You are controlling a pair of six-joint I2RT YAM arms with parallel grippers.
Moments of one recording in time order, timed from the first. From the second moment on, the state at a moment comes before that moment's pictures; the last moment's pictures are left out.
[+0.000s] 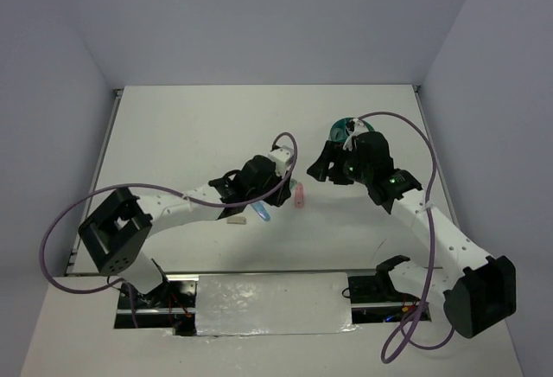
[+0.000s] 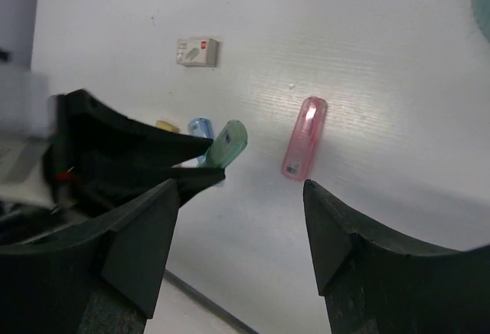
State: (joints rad) left arm -0.85 1.61 0.92 0.04 -0.04 -0.31; right arm 0.38 1.03 0.80 -0.34 -0.22 0.52
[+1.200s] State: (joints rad) left arm -0.93 1.40 0.79 0.33 0.02 -0.27; right arm 0.35 1.10 0.73 -0.11 -0.55 0.58
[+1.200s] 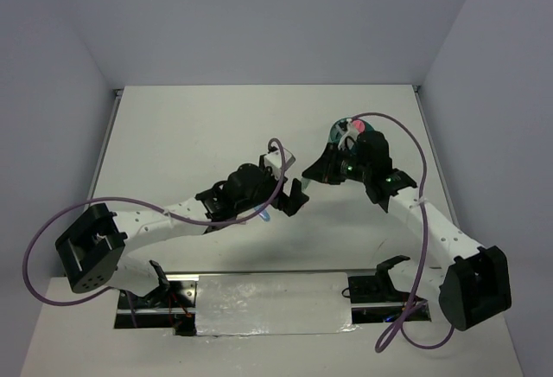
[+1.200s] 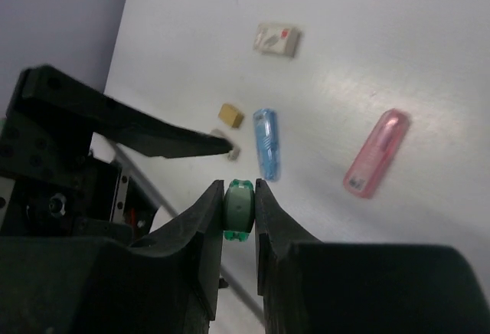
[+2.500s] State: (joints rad) left arm -0.93 0.93 0.70 -0.35 -0.21 -0.43; right arm -0.13 1.85 1.55 -0.41 -0.08 0.35
